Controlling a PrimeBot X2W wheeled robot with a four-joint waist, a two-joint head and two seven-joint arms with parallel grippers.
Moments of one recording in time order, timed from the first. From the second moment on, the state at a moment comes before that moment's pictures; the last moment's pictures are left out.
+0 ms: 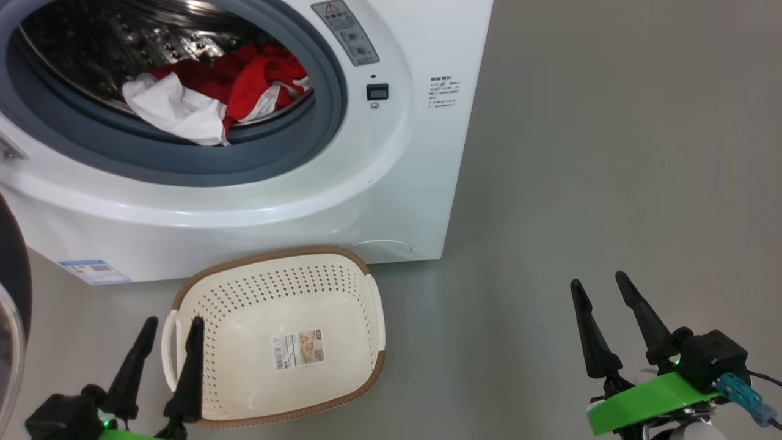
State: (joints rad) left arm -0.03 0.21 -0.03 0.15 -0.47 -0.13 -0.26; right arm -0.03 -0.05 0.04 0.18 0.32 0.12 -0.26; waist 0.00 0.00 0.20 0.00
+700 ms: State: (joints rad) left arm -0.68 0.34 -0.16 0.49 -0.44 -0.13 -0.26; right arm -0.14 -0.05 0.08 0.13 0.37 0.12 -0.26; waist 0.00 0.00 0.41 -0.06
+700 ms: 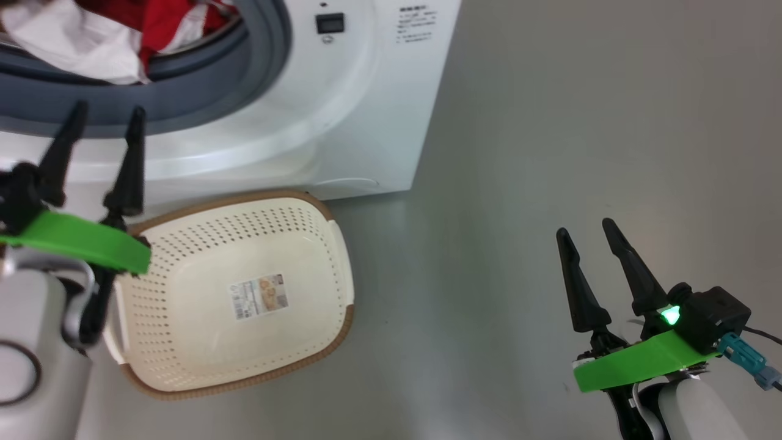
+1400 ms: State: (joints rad) left arm -1.19 0.47 -0.41 0.93 -0.48 -0.13 -0.26; right arm -0.24 -0.05 0.14 0.08 0.41 0.12 -0.26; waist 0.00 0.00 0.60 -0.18
